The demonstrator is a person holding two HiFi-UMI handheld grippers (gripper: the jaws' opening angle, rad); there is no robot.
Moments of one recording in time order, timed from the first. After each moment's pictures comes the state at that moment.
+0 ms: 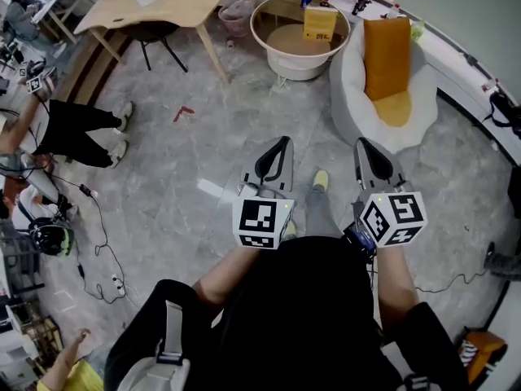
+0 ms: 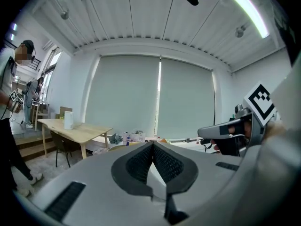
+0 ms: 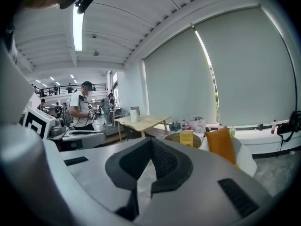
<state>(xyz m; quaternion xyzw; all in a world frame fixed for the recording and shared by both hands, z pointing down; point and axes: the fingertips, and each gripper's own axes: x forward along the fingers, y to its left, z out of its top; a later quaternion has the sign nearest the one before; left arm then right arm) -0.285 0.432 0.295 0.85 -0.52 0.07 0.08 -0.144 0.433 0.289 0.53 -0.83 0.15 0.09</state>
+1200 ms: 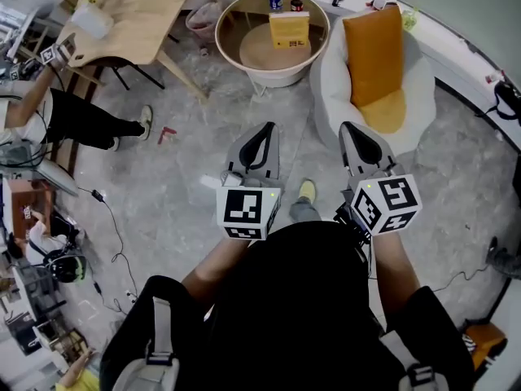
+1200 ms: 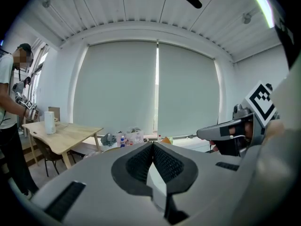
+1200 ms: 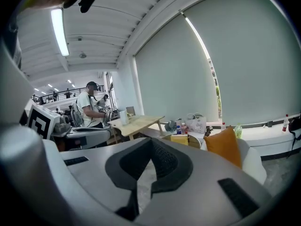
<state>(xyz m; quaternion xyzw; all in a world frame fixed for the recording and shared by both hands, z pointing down) -0.170 0.189 0.308 0.85 -0.50 0.12 0.07 -0.040 0.198 0.316 0.51 -0.83 0.19 0.08</state>
